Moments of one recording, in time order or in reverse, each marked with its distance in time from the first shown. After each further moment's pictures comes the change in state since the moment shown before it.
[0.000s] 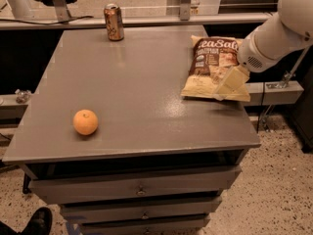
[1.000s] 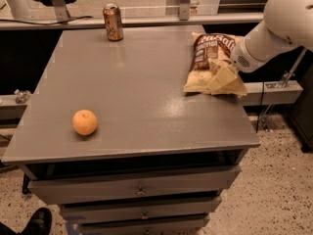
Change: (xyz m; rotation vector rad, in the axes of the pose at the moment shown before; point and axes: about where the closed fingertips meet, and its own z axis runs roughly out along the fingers) arm 0.002 -0.020 0.044 -0.015 0.007 0.185
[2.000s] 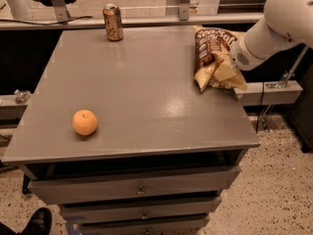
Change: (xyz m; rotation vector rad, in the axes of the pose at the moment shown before) arm -0.008 0.001 -0.002 -0.014 -0.014 0.006
